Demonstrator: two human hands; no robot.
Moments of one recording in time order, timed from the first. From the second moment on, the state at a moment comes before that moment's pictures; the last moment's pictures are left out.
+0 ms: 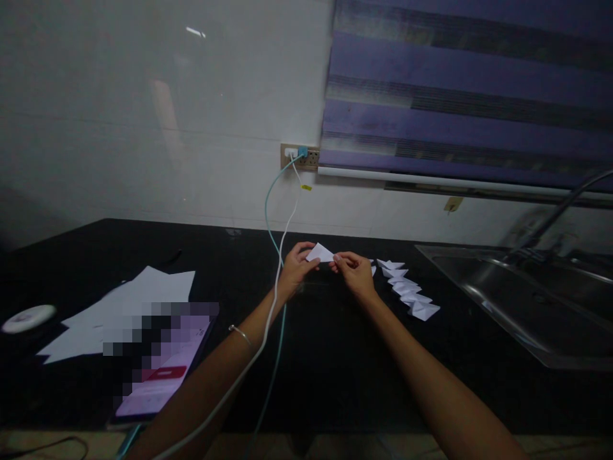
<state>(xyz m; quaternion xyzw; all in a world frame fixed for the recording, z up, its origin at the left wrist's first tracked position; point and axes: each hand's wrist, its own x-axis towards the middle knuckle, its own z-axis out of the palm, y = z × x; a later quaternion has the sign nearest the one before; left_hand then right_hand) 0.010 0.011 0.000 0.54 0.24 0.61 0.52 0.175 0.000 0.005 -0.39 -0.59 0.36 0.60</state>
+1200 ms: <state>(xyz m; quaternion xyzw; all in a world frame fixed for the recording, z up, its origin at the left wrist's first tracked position) 0.016 0.002 0.002 0.63 0.28 0.47 0.56 0.173 -0.001 0.006 -0.38 -0.56 0.39 0.62</state>
